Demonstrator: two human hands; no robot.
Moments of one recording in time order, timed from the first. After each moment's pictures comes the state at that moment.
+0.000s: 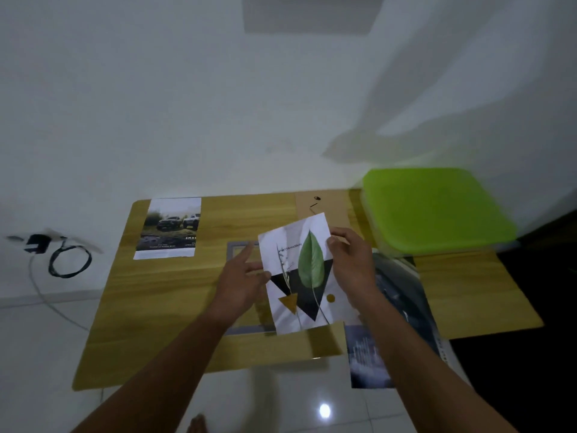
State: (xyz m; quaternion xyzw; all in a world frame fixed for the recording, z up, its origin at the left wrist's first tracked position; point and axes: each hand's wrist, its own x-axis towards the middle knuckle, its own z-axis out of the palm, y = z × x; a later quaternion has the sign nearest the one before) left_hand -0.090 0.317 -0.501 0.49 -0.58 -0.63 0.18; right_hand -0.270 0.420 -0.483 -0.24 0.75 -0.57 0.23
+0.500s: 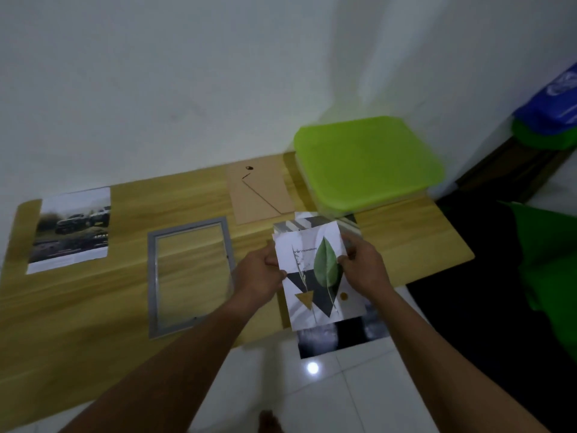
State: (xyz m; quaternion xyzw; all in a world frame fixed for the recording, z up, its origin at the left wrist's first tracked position) left_hand -0.211 0.402 -0.562 0.42 -0.68 -0.59 0.06; right_hand -0.360 0.551 -0.541 -0.24 0.89 -0.34 0.20
